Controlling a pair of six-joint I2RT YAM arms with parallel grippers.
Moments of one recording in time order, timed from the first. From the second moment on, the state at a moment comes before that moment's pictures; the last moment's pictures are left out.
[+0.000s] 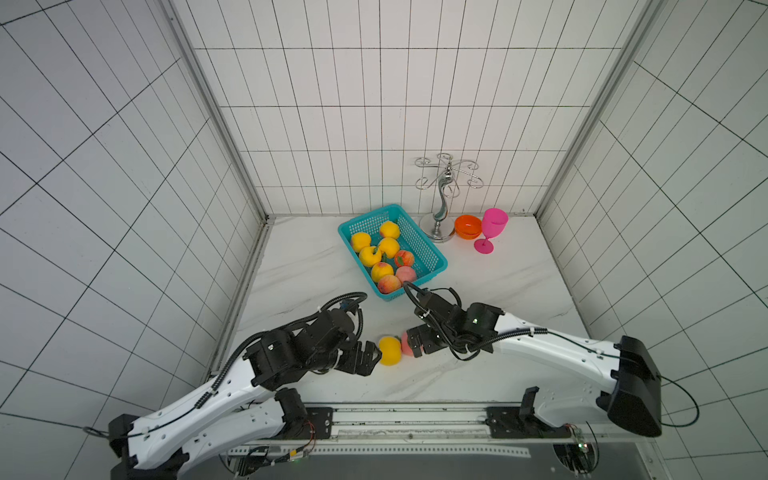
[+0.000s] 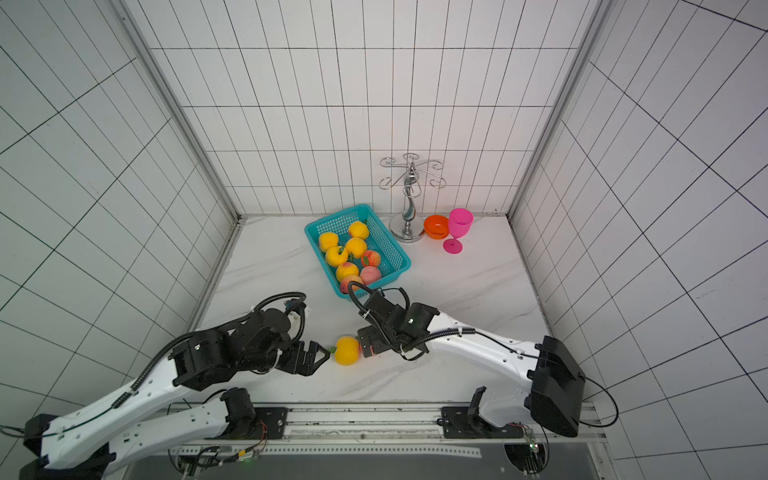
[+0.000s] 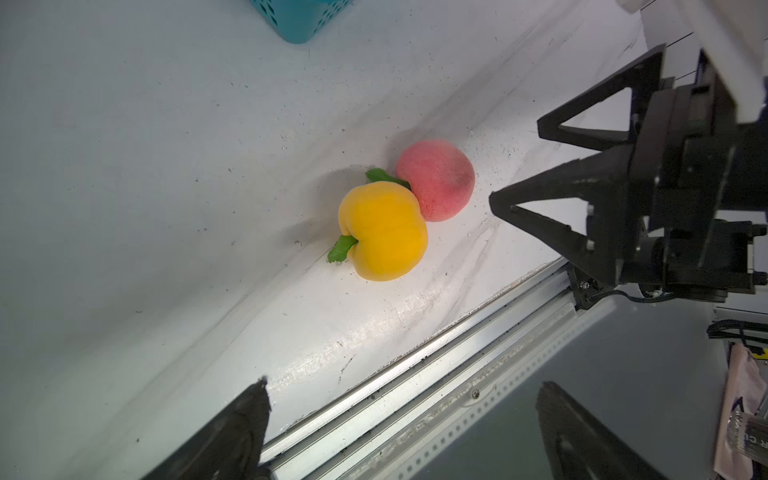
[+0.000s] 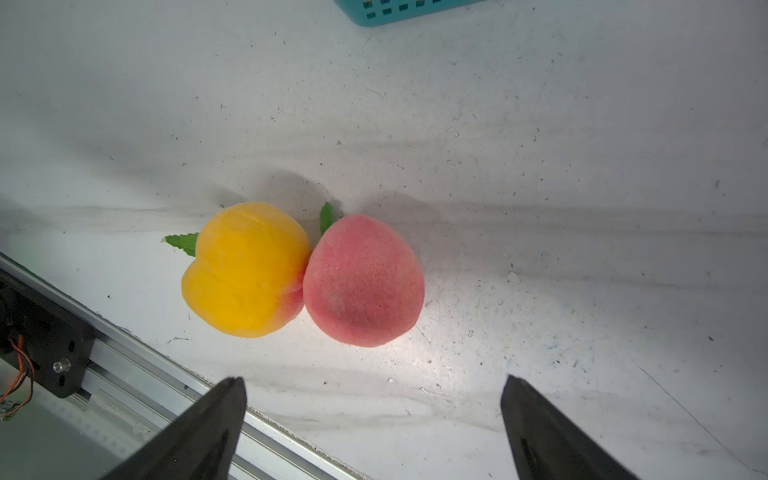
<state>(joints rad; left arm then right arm) -0.97 0.76 0.85 -1.00 0.06 -0.73 1.05 1.36 1.02 -0.76 0.12 0.64</state>
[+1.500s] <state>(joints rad) -0.97 0.79 0.77 -0.86 0.17 -0.79 0.97 1.50 0.89 -0.48 -0.01 0.72</state>
